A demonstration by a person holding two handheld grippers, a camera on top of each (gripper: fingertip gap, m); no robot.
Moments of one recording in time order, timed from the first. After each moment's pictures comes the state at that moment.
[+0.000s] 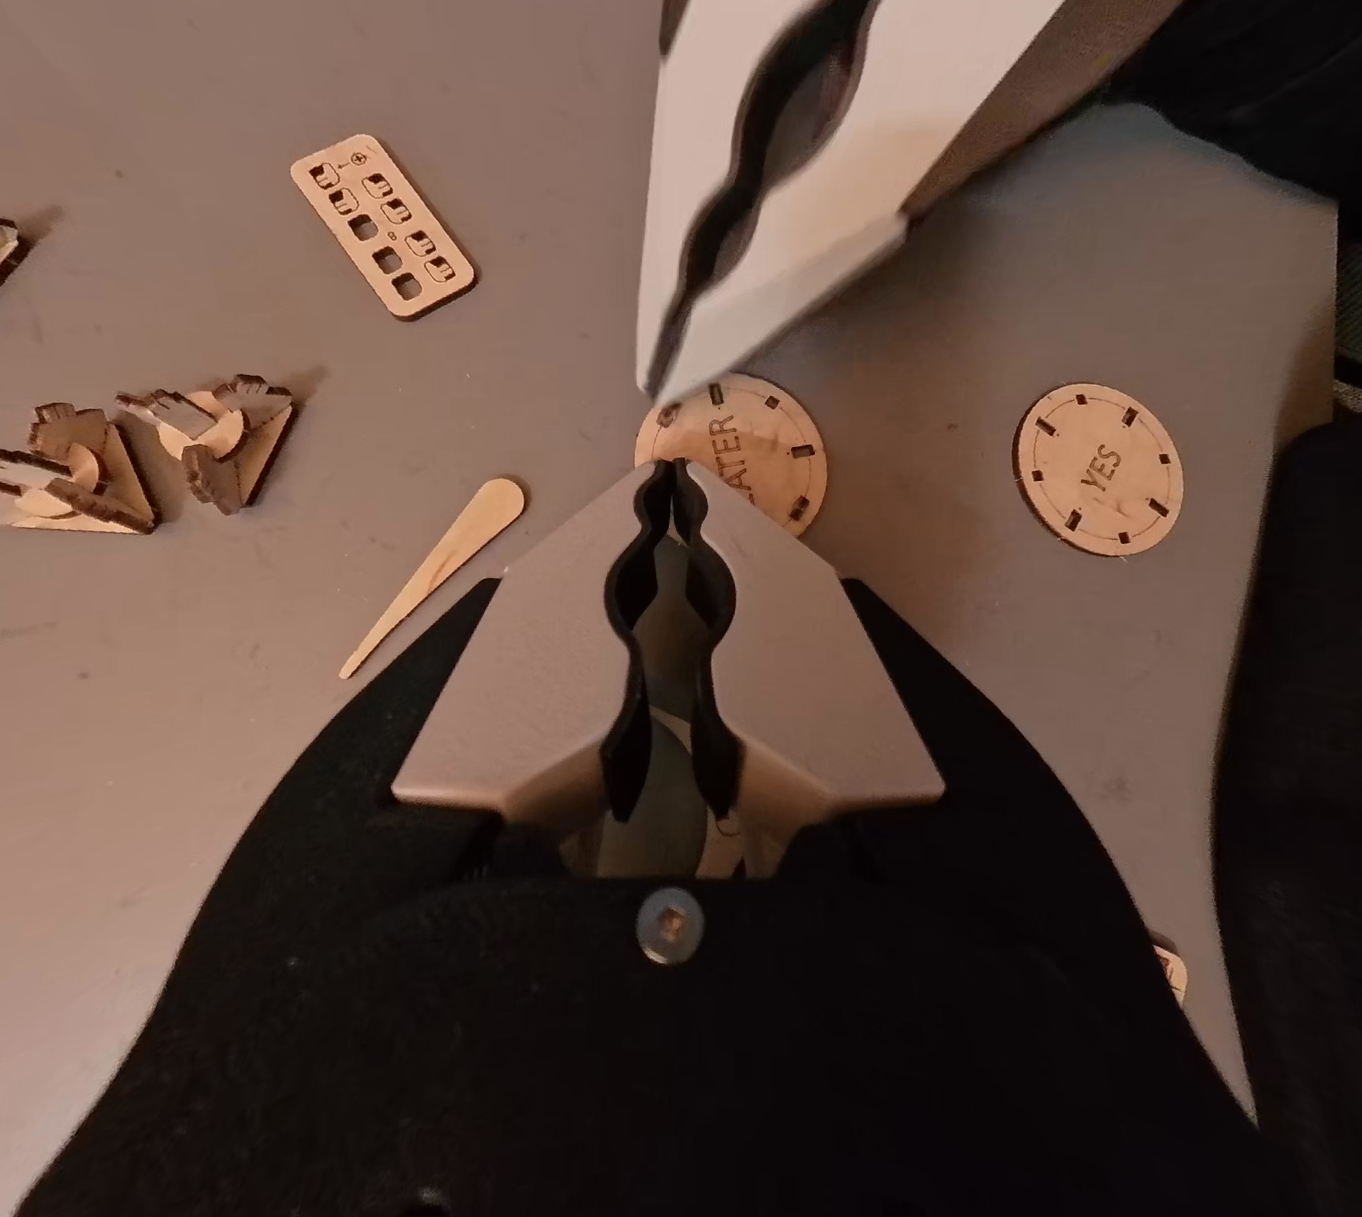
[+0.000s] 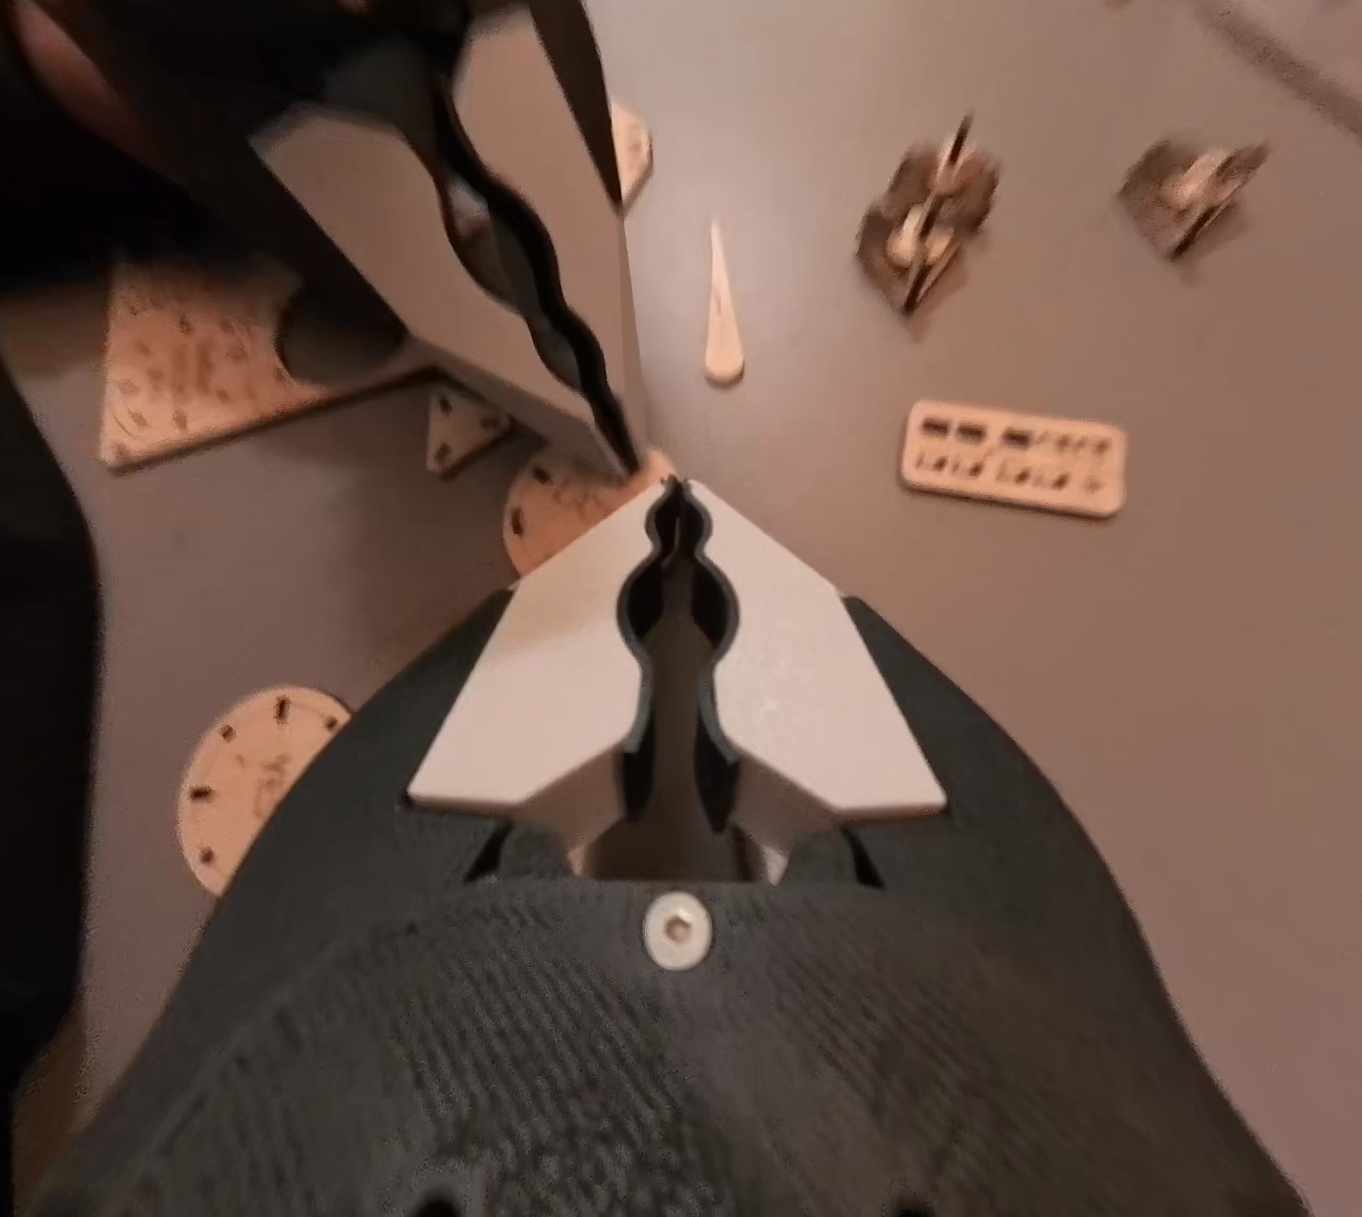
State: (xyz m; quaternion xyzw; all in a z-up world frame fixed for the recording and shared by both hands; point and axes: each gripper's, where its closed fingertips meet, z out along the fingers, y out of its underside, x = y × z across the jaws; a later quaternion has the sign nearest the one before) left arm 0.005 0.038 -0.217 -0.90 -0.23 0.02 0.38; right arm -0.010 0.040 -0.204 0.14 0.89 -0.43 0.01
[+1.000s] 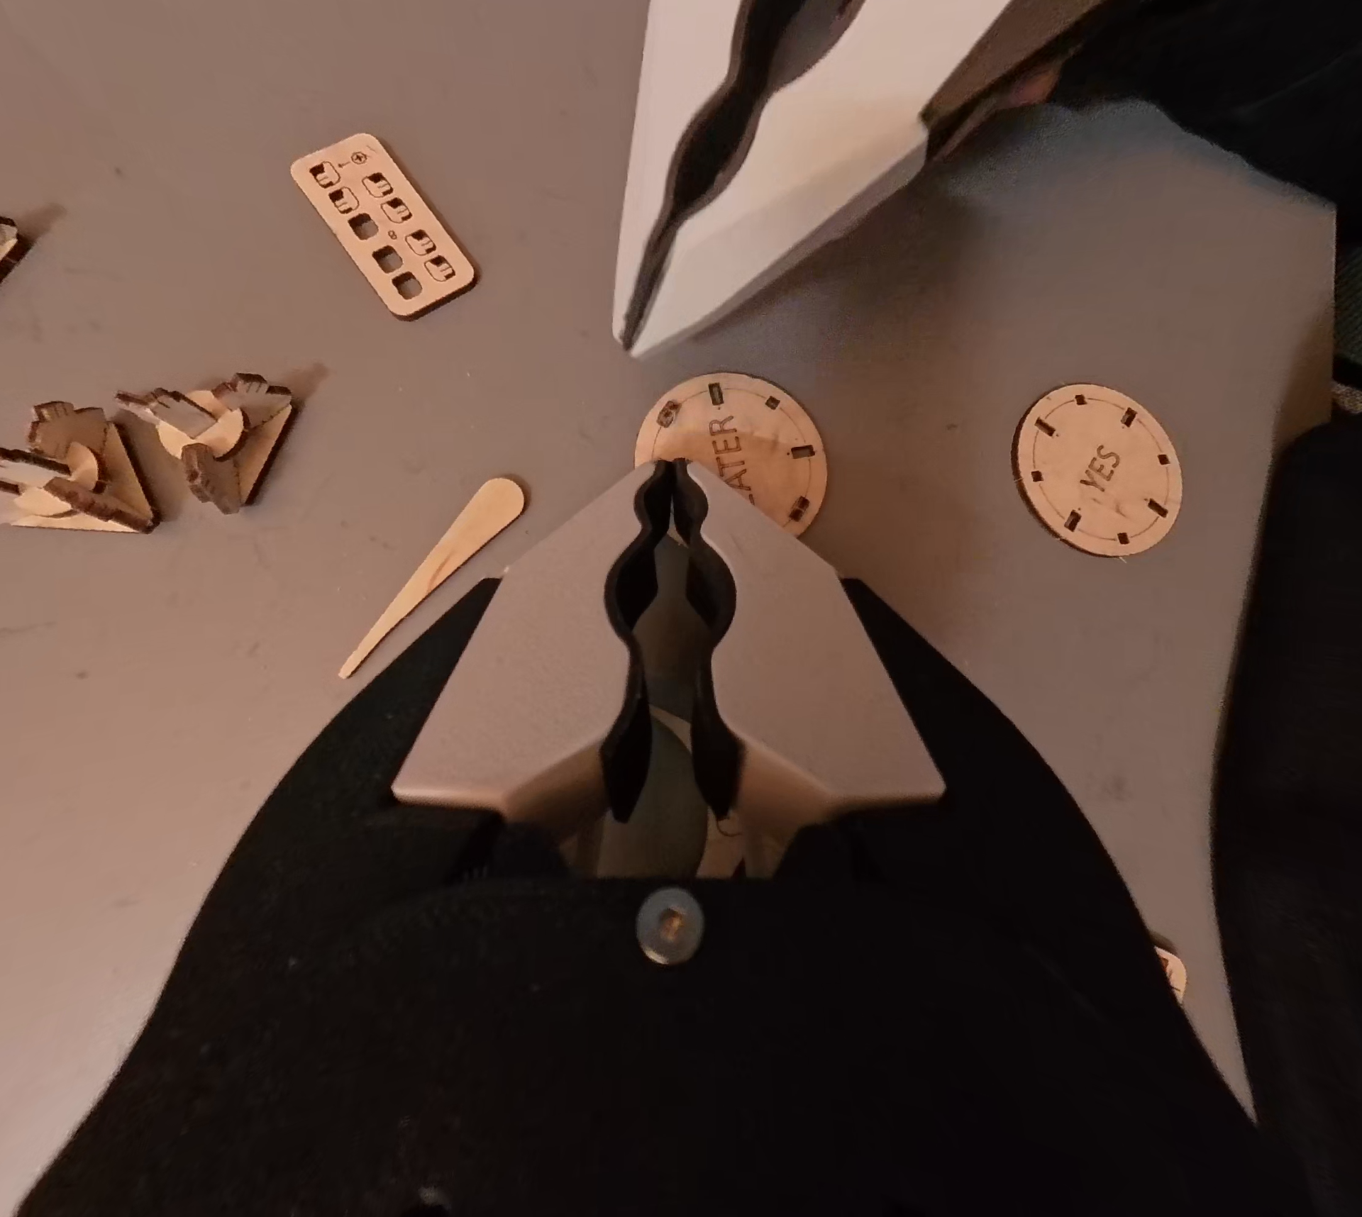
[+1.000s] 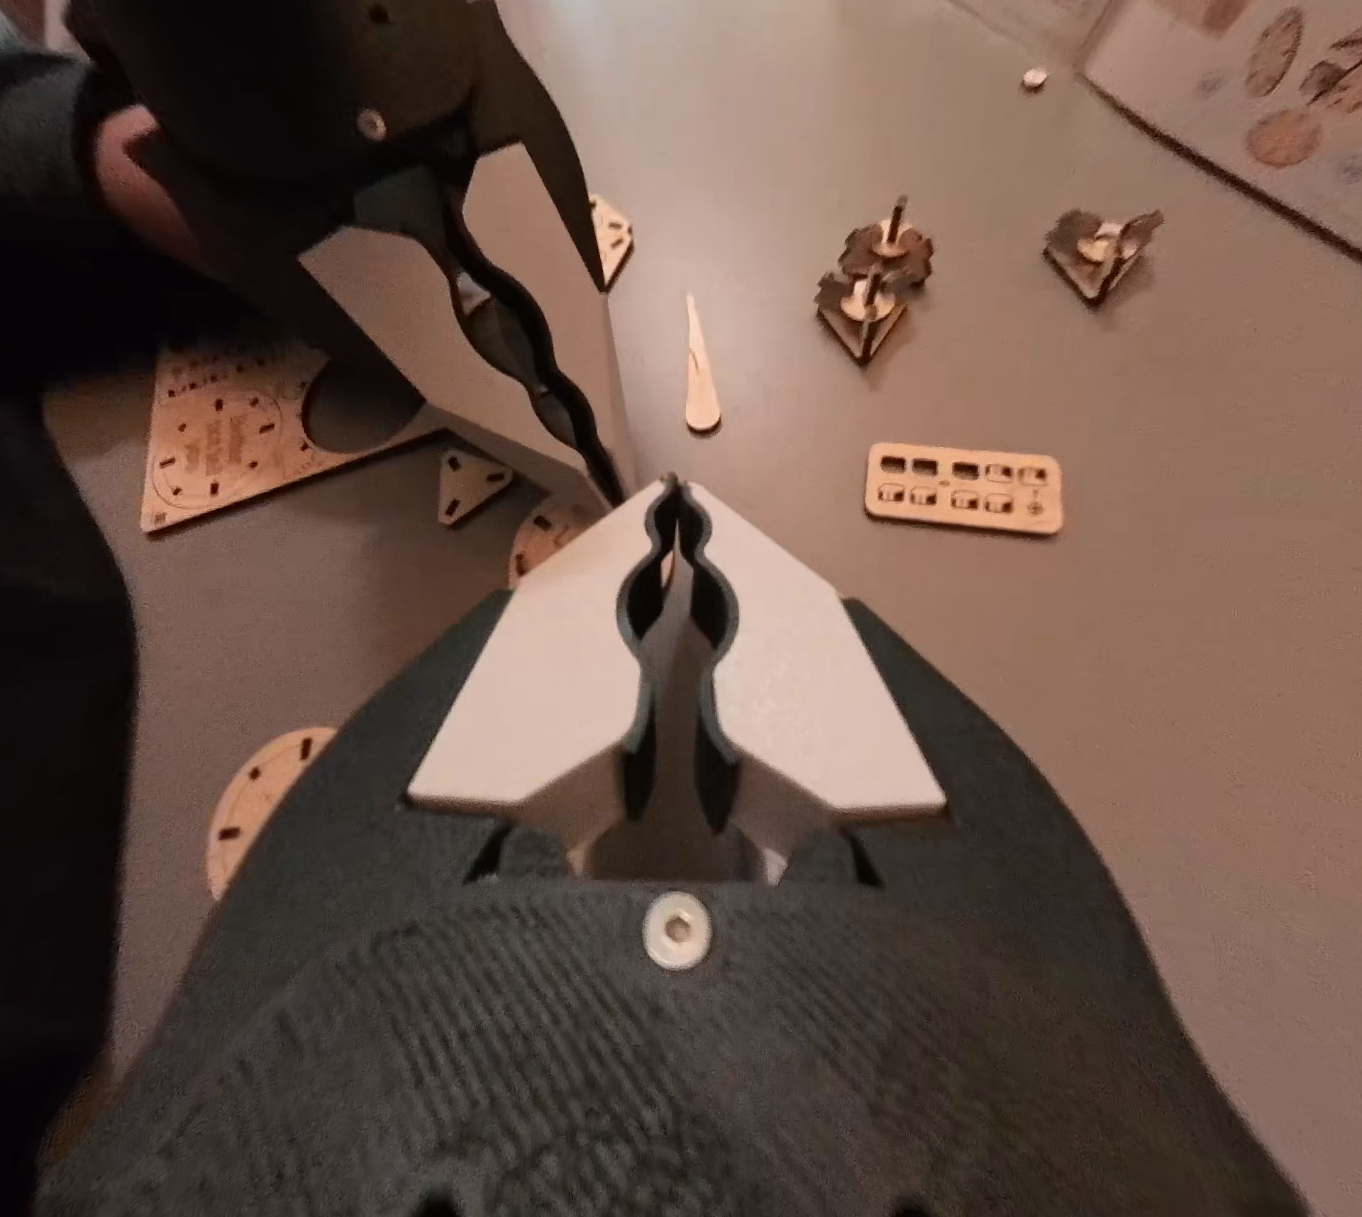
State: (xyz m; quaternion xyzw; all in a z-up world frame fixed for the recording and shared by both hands) left arm 0.005 0.038 -0.217 -0.90 -0.23 0.02 0.38; right arm -0.018 0.038 -0.188 0.16 0.87 -0.47 0.00
